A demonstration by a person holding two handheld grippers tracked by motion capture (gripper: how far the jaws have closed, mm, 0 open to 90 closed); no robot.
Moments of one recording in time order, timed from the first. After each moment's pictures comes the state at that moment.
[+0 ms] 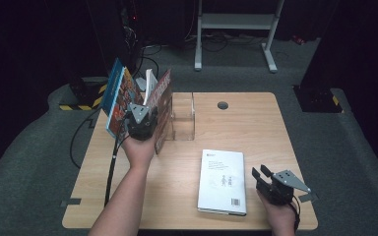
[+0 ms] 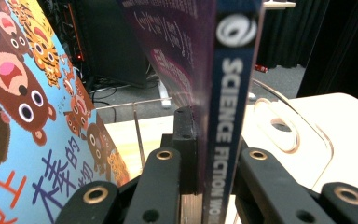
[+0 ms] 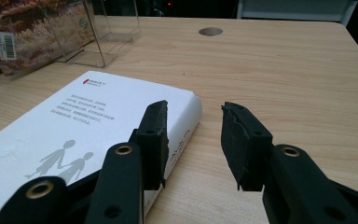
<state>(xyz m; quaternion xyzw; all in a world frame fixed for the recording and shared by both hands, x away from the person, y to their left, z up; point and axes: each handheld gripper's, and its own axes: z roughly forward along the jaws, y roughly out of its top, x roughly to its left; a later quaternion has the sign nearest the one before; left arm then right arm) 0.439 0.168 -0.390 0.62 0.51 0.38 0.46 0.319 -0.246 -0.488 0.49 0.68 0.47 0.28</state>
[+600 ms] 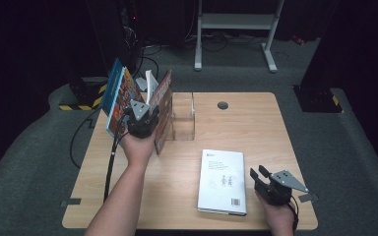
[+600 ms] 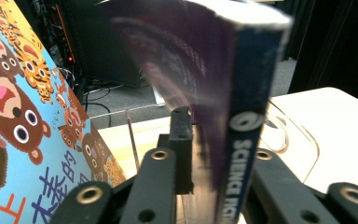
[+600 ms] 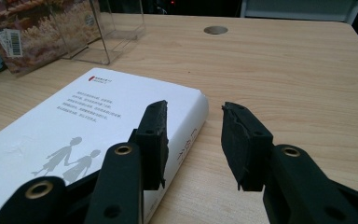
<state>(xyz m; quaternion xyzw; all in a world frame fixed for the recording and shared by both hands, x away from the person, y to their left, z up) 0.442 0.167 -0.377 0.64 0.50 0.37 0.46 0.318 -0.242 -0.488 0.48 0.69 0.47 0.28</state>
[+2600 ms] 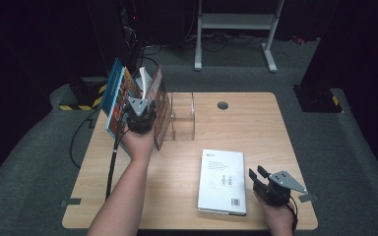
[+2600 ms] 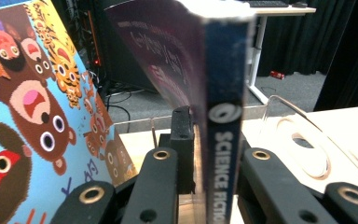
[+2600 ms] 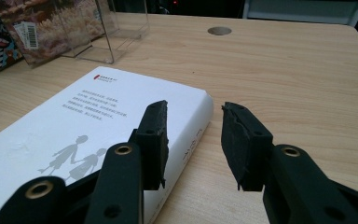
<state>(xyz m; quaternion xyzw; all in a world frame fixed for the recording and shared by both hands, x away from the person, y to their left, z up) 0.458 0.172 -0.382 0.60 0.52 0.40 0.45 0.316 -0.238 -0.488 0.47 0.69 0.47 0.28</state>
